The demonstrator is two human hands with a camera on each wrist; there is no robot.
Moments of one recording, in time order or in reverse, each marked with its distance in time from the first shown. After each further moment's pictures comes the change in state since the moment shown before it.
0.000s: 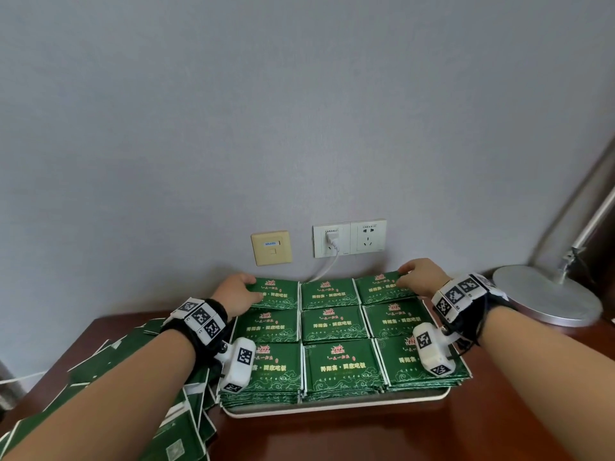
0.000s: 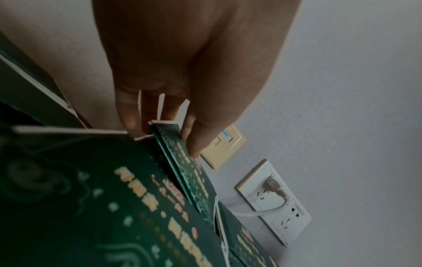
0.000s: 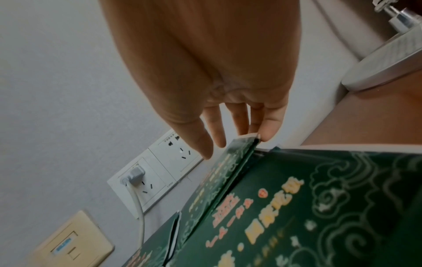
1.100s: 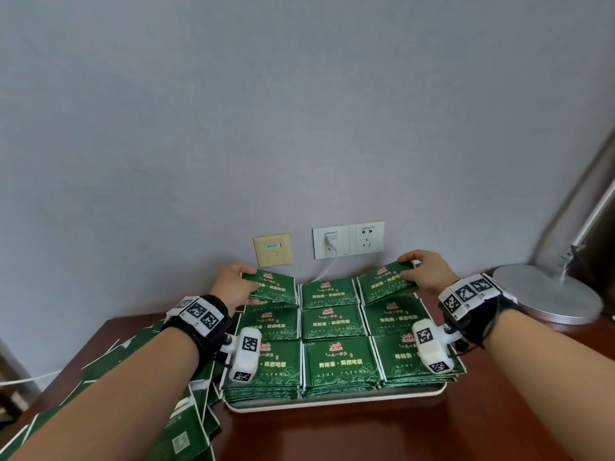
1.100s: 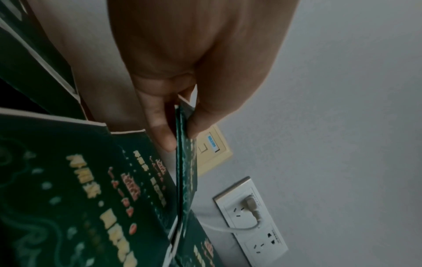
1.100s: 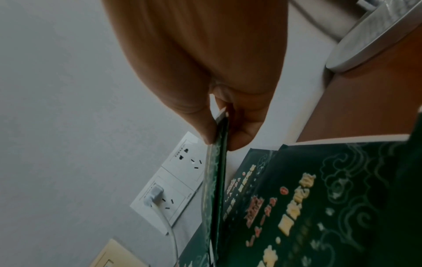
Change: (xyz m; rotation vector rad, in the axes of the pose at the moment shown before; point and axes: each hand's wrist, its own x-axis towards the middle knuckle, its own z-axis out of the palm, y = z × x) left_hand -0.022 0.027 -0.005 -0.435 0.135 -0.034; right_hand -0.011 0.004 -0.011 0.430 0.041 -0.047
